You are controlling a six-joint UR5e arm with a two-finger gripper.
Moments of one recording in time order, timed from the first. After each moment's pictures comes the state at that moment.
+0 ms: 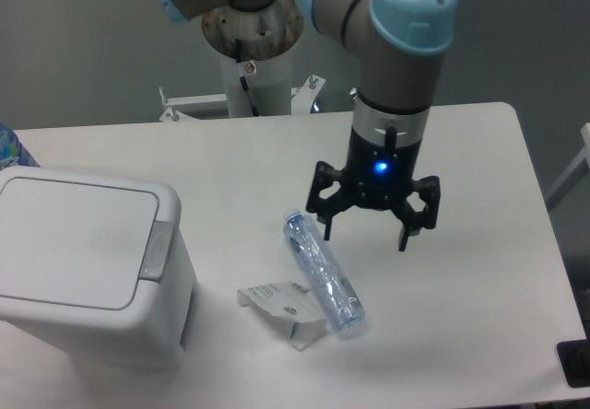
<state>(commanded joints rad) 2.45 -1.87 -1.30 -1.19 1.29 0.56</state>
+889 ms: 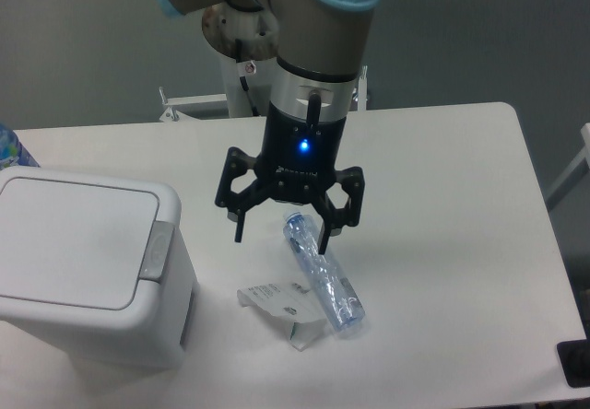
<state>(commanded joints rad) 2.35 -1.84 -1.29 -1.14 1.20 0.31</state>
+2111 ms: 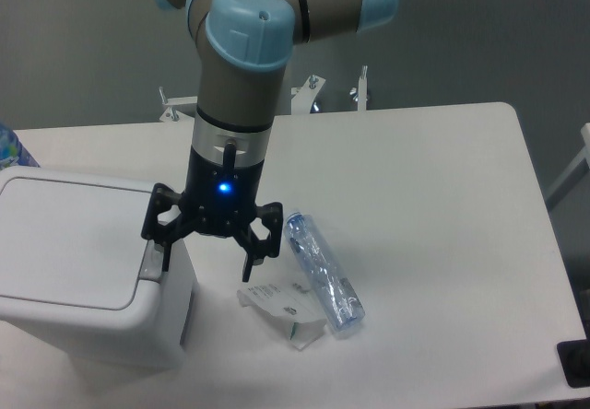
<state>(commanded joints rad) 2.27 -1.86 -1.39 -1.03 1.24 0.24</state>
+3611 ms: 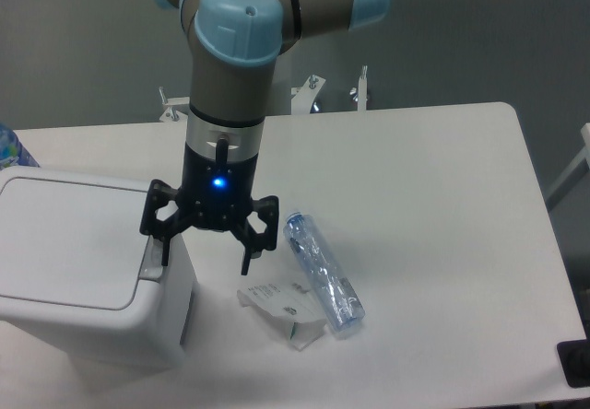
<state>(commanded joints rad) 2.25 -1.84 -1.42 -1.03 1.25 0.23</state>
